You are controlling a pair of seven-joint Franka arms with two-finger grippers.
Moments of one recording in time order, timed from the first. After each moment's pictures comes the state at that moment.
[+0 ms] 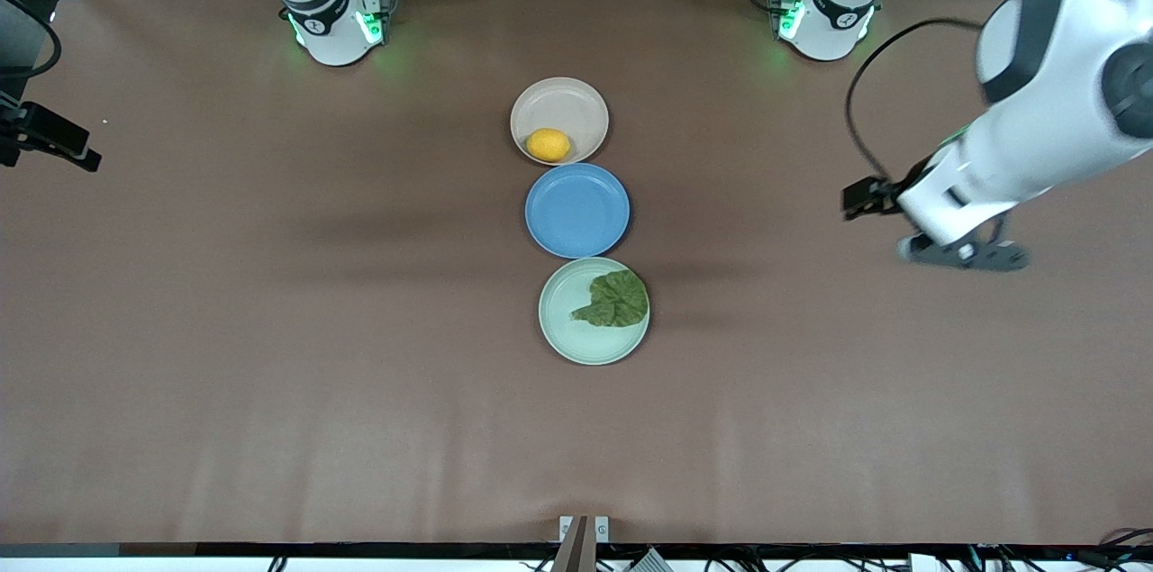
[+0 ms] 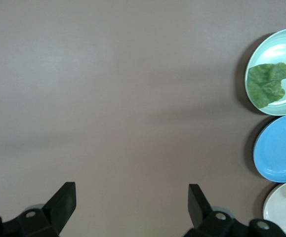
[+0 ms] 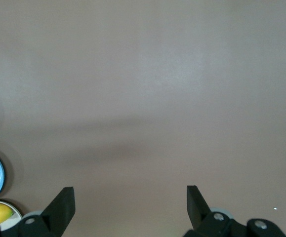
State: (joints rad) left arm -0.13 0.20 -0.10 -1.61 -0.06 1.70 -0.10; right arm -0.04 0.03 -0.05 -1.48 0.01 1.50 0.00
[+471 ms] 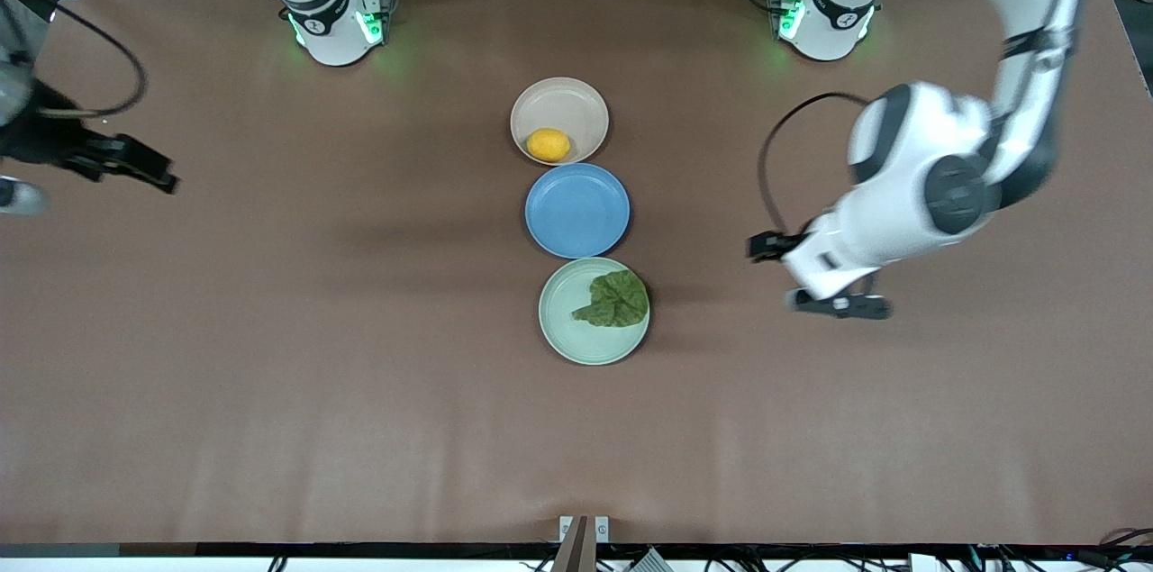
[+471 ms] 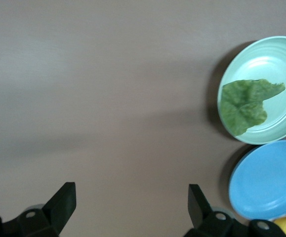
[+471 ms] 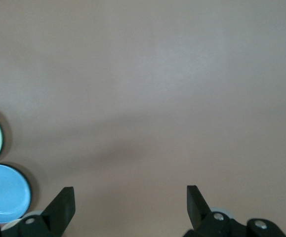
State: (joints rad) left arm -0.23 0.40 -0.13 -1.62 -0.10 1.93 -0.22; right arm 0.04 0.03 0.01 -1.57 0.01 1.58 0.25
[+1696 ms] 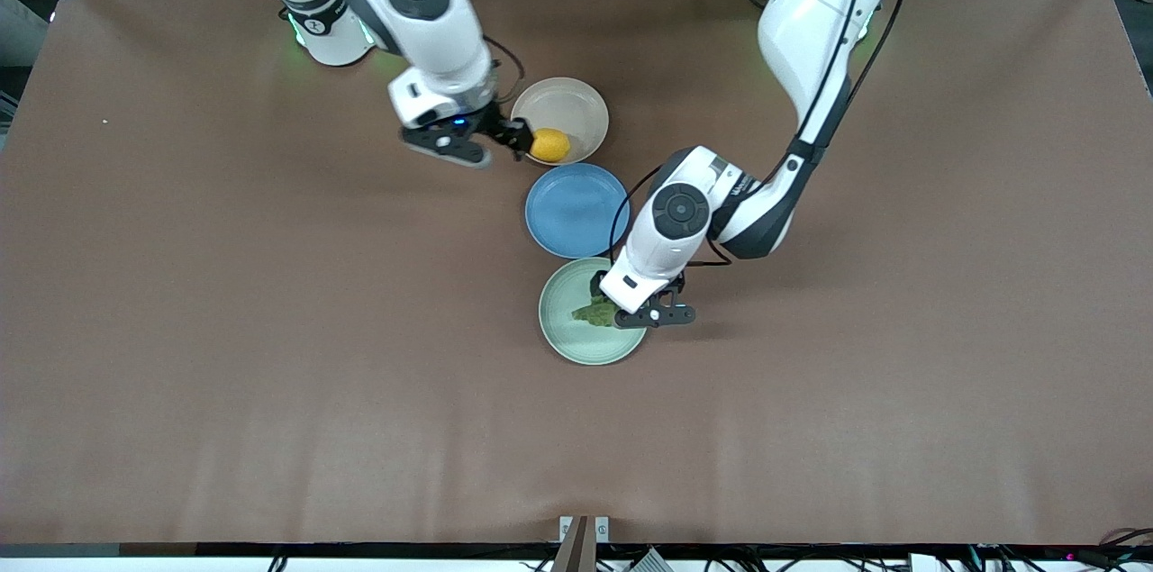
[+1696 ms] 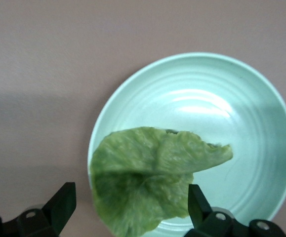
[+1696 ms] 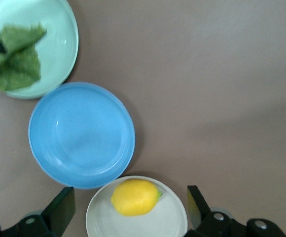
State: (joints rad) left arm -0.54 0.79 -0.12 -1.49 0.01 2.39 -0.70; right arm 0.23 0.11 0.55 -2.07 0.01 2.18 1.10
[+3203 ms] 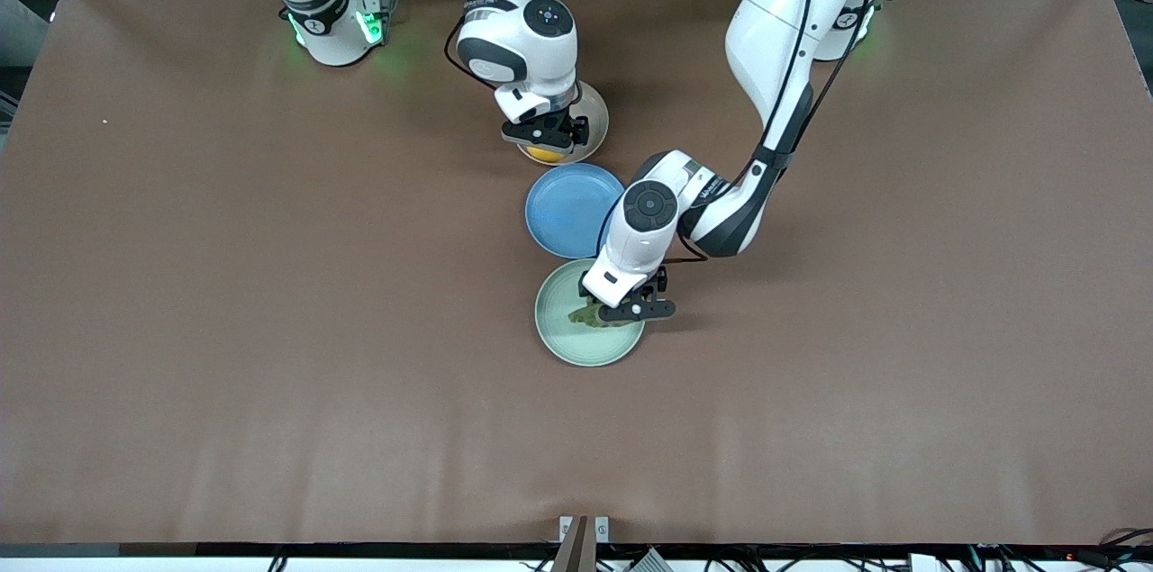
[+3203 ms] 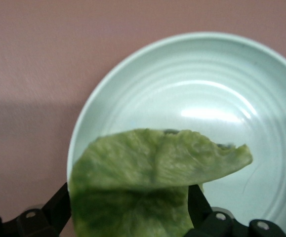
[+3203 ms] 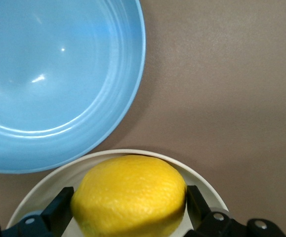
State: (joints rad) left arm -0.65 0.86 -0.03 -1.48 0.02 2.47 -0.77; right arm 0.46 0.48 0.55 -2.15 -0.52 2.46 1.62
